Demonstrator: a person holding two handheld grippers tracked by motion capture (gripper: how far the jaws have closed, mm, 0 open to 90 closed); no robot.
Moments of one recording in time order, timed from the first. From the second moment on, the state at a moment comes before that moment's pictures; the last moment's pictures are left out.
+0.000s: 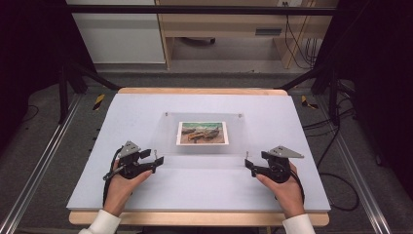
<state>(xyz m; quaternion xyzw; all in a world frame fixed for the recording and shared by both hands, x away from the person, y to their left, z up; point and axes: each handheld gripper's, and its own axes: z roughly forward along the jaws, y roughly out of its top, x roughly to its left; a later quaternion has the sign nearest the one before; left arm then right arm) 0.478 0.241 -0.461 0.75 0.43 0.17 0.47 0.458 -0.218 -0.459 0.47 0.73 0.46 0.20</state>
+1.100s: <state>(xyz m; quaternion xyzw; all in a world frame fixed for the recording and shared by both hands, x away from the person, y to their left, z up) 0.509 0.247 -0.460 0.70 0.48 0.15 0.51 0.505 -0.196 -0.445 0.48 0.73 0.45 0.17</state>
